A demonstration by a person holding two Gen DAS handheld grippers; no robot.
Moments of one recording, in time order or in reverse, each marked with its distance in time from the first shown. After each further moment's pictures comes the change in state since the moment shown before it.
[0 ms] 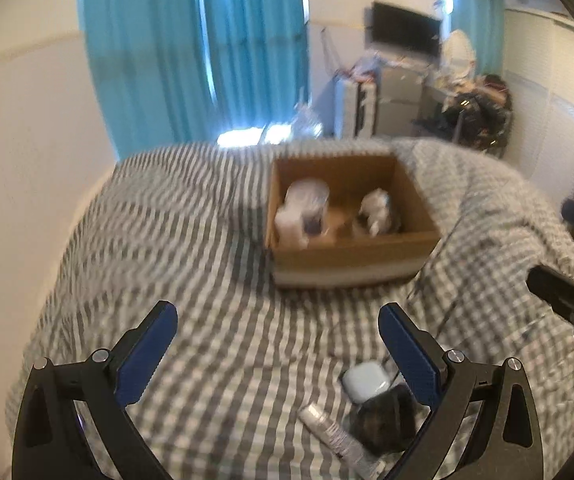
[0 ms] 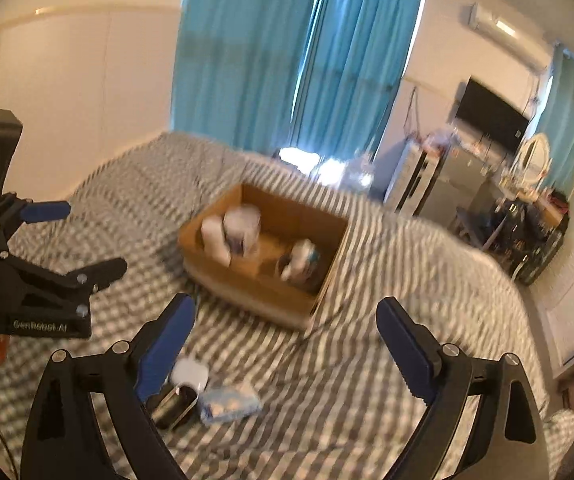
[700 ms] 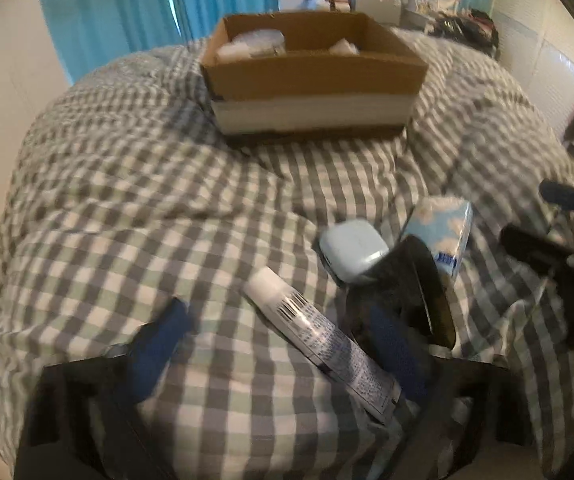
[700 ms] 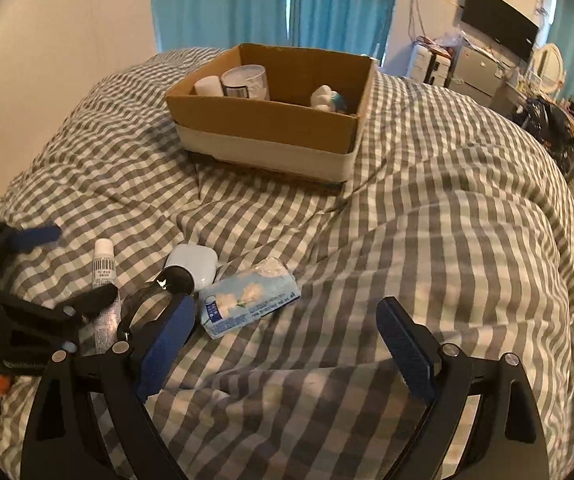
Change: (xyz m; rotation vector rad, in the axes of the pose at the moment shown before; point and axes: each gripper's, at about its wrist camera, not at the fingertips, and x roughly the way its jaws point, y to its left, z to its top) left arm 0.060 -0.035 -0.103 0.093 0.267 -0.090; right arm 0.068 0.007 -0.108 0.147 0.253 0.069
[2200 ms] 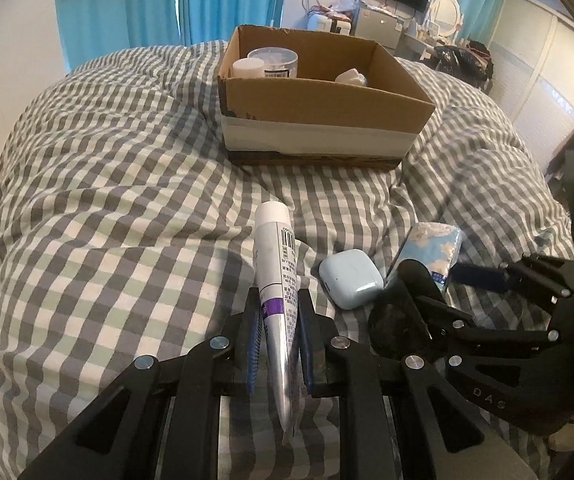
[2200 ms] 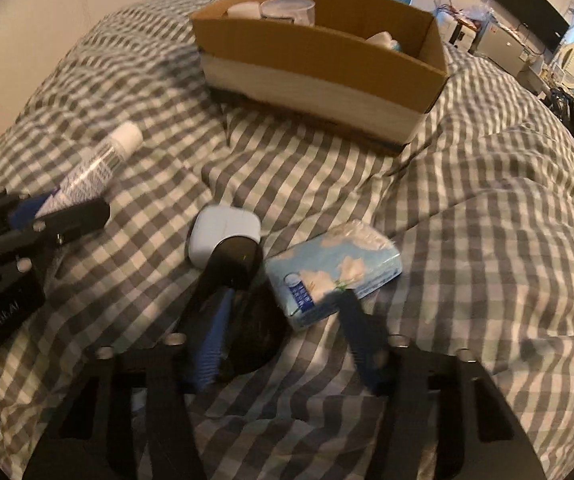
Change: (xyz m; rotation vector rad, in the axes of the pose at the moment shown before) left arm -0.014 0.032 0.006 -0.095 -0.066 -0.114; right arm 0.056 0.052 0.004 -0.082 0.211 -0.019
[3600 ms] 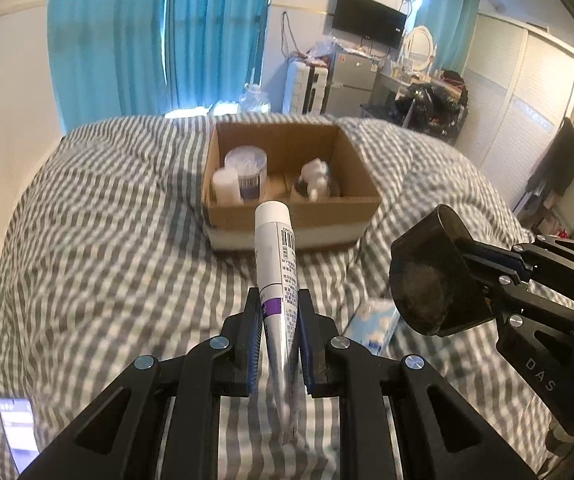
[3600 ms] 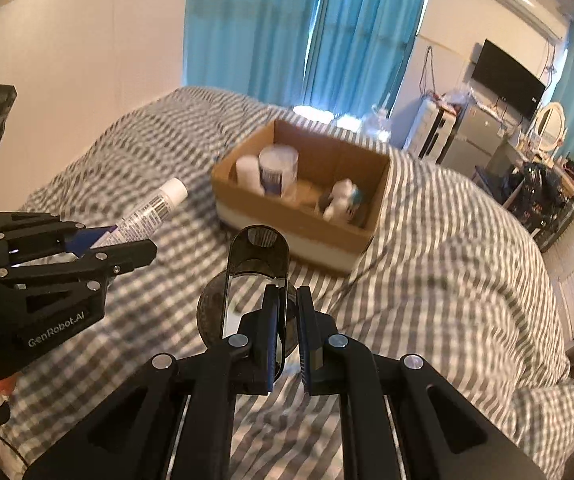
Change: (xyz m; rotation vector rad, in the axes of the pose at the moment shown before) left arm -0.080 -0.019 0.063 0.050 -0.172 -0.047; right arm -0.132 -0.009 0.033 -0.047 -0.343 -0.047
